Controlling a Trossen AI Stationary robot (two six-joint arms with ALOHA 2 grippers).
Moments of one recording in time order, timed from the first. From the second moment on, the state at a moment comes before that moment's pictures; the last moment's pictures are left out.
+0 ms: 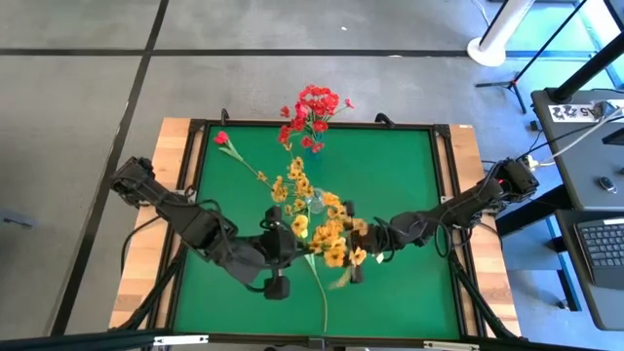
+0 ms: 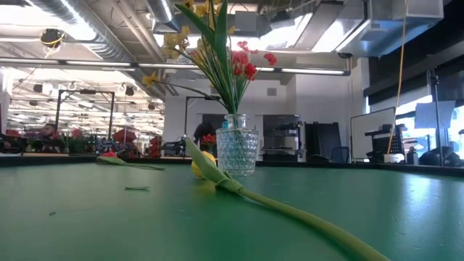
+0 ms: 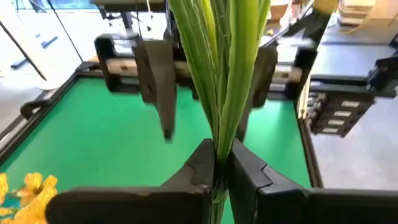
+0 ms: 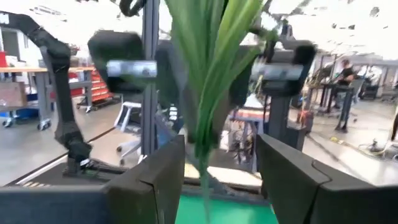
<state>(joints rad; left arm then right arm) -0.57 1.62 1.66 -0.62 -0.67 -0.36 0.42 1.55 0.95 0.81 0.26 -0.11</state>
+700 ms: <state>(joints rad) -0.49 1.62 1.66 -0.45 -0.56 -0.25 0.42 1.58 0.95 0.83 0.25 -0.08</state>
